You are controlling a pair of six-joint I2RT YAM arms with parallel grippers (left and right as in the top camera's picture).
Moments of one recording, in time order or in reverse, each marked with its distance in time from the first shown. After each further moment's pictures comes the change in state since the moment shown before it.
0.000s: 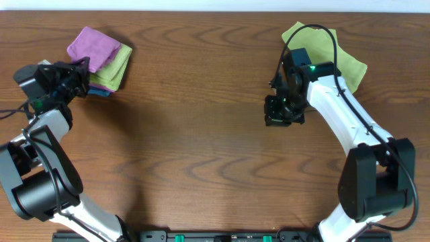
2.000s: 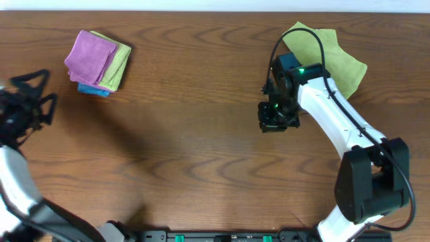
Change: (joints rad) left arm 0.286 -0.485 0.016 -0.772 0.418 0.705; right arm 0.068 -0.003 0.000 -0.056 0.042 -0.026
